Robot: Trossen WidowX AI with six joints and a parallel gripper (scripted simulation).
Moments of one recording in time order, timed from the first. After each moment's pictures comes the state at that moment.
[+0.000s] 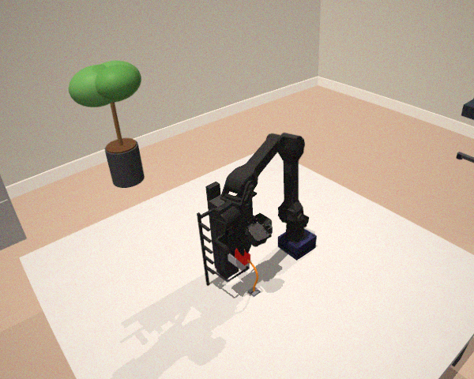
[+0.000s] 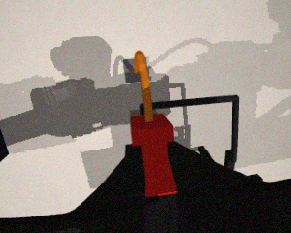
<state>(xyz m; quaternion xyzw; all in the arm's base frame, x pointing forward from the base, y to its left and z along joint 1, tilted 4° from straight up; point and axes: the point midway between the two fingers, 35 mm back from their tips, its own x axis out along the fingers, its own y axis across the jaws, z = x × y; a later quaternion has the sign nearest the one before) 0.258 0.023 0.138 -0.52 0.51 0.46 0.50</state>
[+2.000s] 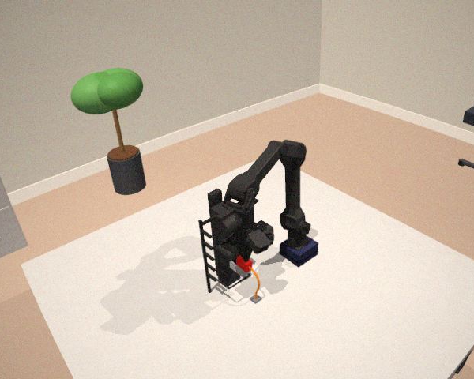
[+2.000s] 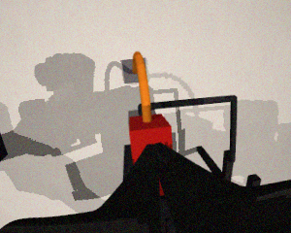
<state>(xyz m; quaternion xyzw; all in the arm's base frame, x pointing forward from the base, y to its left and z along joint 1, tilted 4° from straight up) 0.259 0.023 0.138 -0.53 0.51 0.46 0.50</state>
